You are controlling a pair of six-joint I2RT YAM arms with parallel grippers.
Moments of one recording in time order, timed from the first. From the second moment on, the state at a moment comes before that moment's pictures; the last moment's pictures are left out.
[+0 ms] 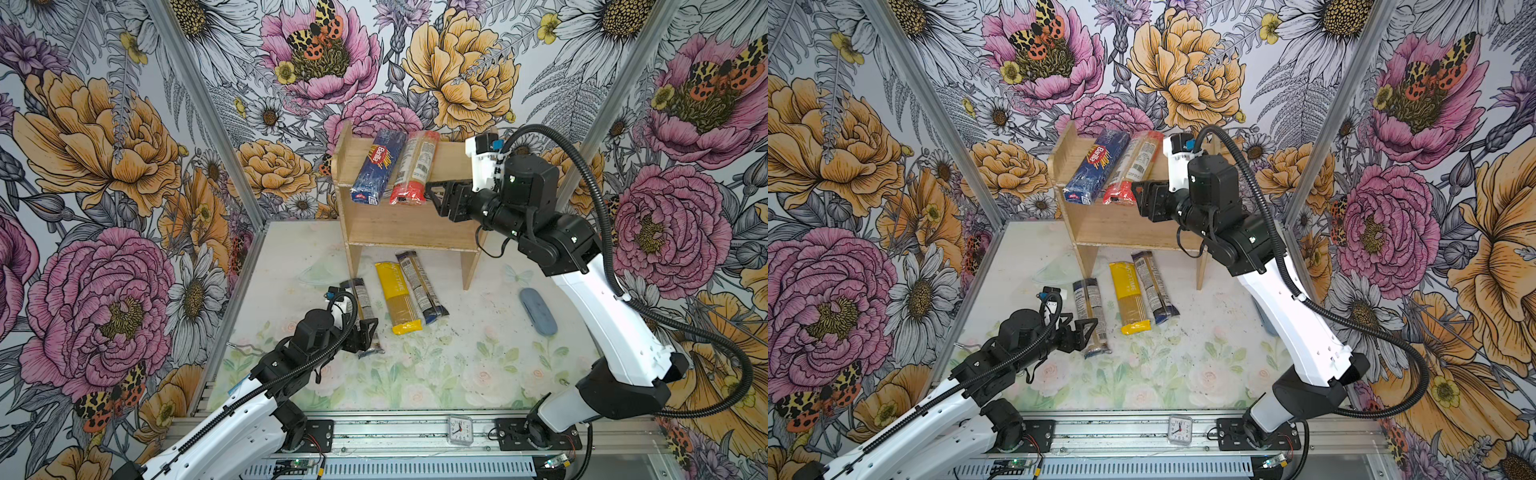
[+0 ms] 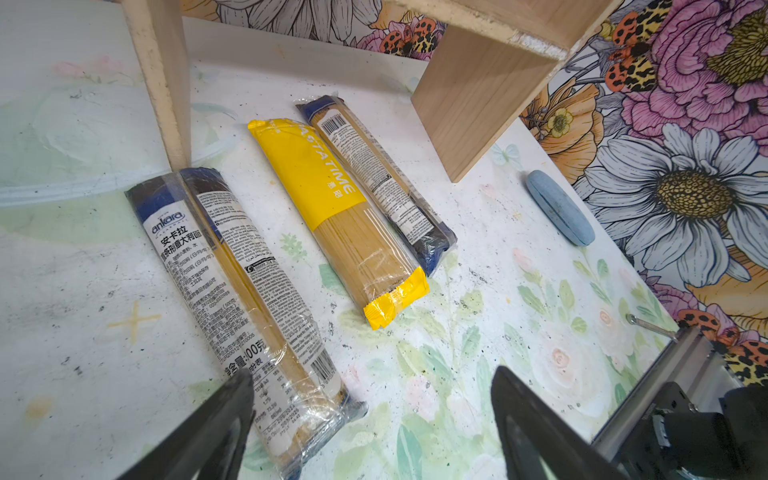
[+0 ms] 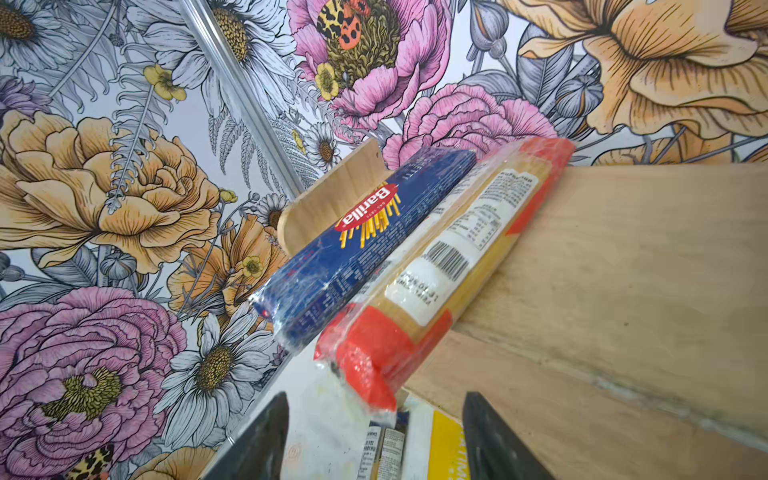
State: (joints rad) left arm -0.67 0.69 0.53 -0.32 -0.04 -0.45; right arm 0.67 1.51 2.05 -0.77 0.00 0.33
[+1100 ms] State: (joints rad) left arm -0.66 0.71 0.53 -0.35 -0.04 -0.46; right arm 0.78 1.39 1.43 -0.57 -0.20 0.30
